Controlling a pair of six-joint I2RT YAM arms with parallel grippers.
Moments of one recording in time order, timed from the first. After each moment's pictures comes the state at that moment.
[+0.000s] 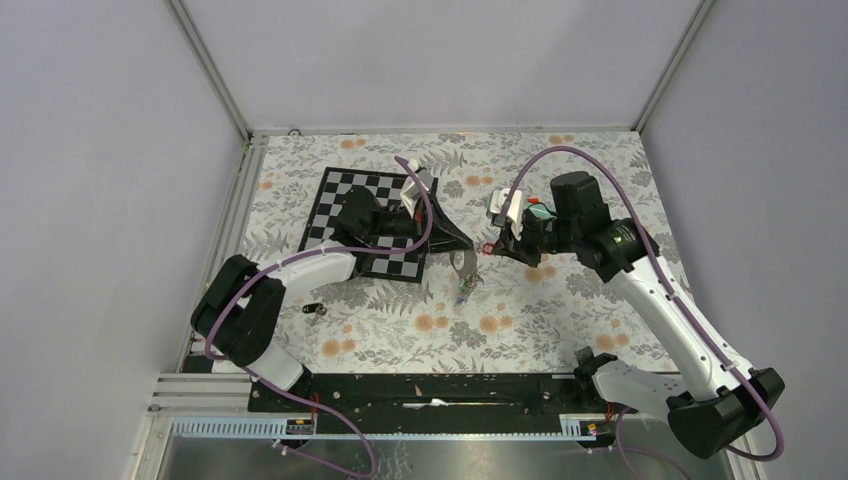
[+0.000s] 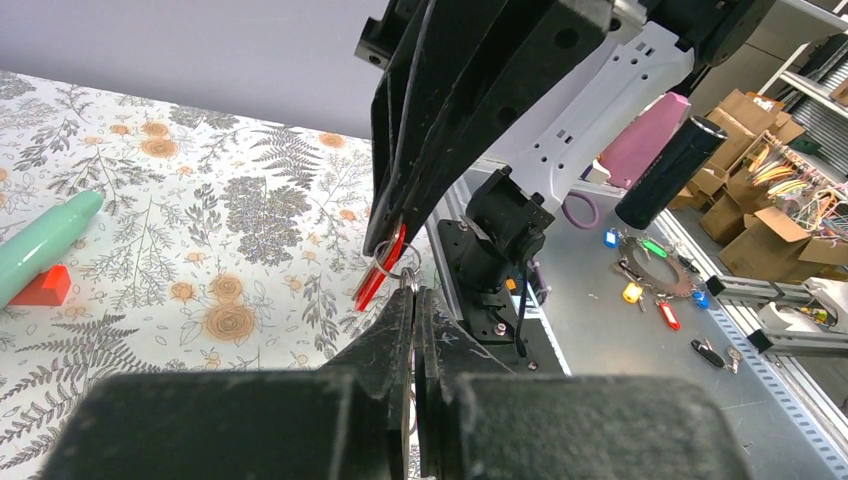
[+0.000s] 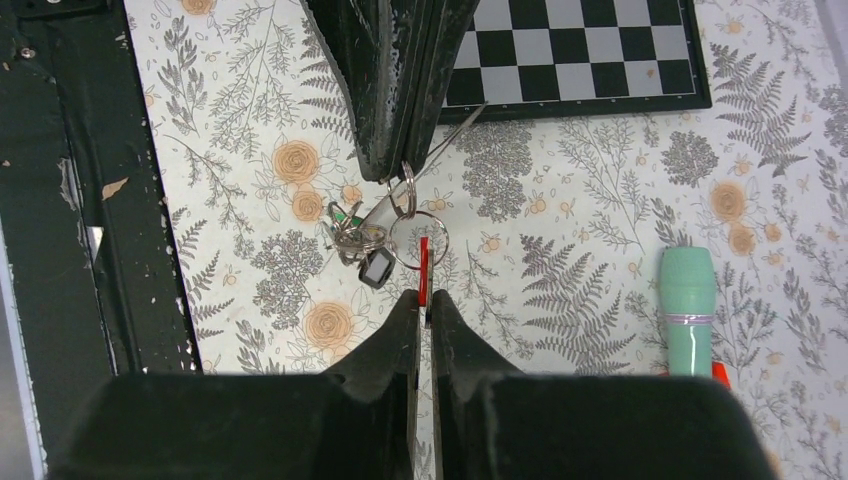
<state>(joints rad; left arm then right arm) -0.61 1.56 0.87 1.01 1.11 -0.61 0.47 1.09 1.16 -0.80 -0.62 -0.64</state>
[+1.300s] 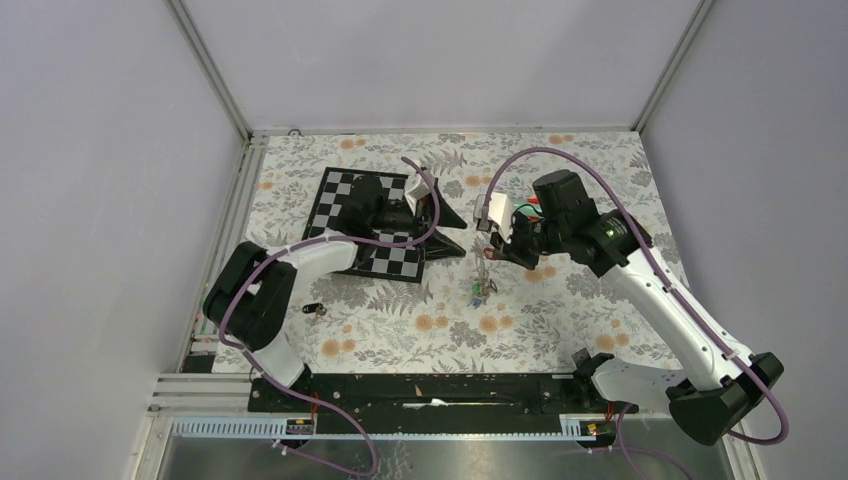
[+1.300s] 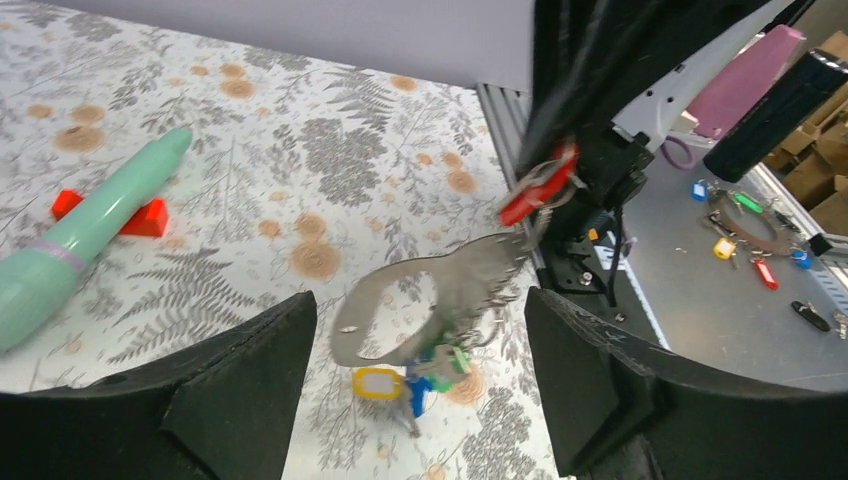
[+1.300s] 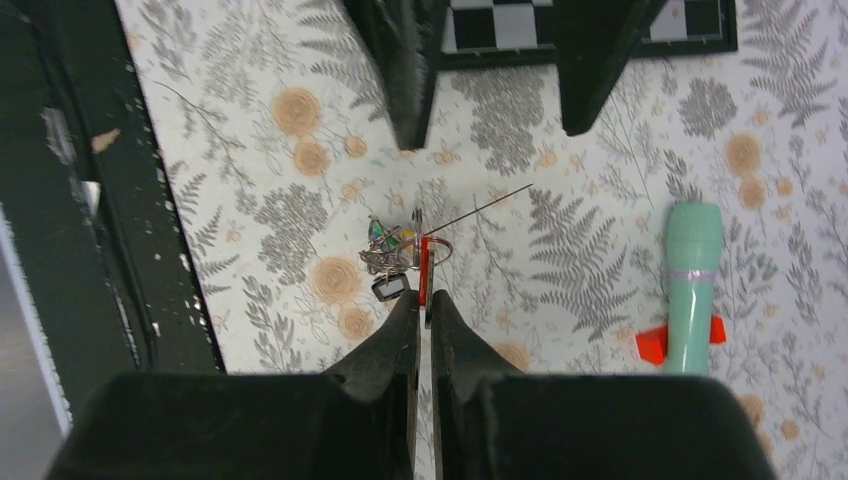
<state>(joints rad) -0.56 1.66 0.93 0.81 1.14 -0.33 0.57 1.14 1.26 -0.95 -0.43 -0.65</state>
